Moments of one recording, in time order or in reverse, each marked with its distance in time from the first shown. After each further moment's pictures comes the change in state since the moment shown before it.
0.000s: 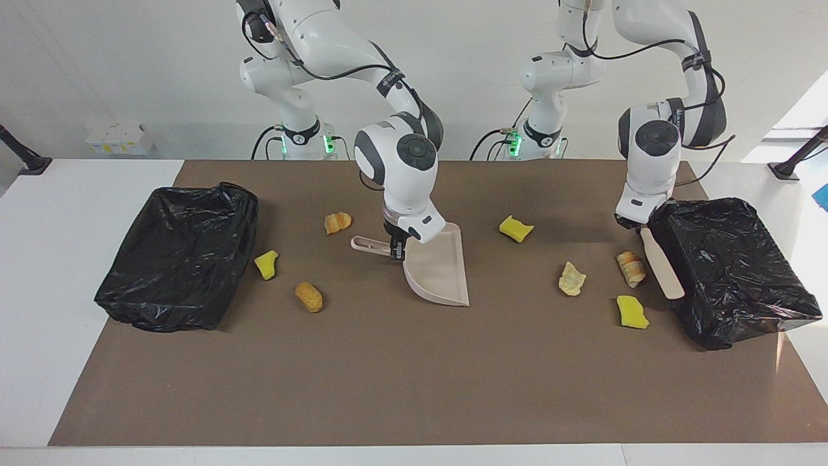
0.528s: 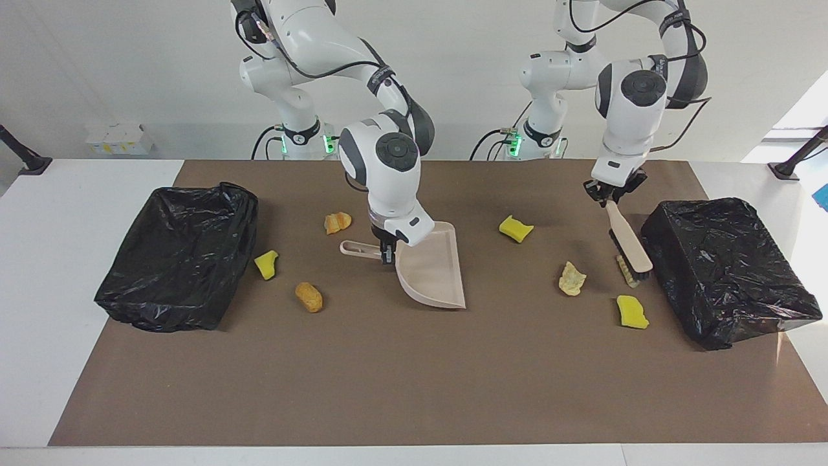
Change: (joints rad) left arm -0.148 -0.173 0.002 0.002 -0.151 -0.213 0.003; right arm -0.039 0.001 0.000 0.048 0.031 -0.040 -0.083
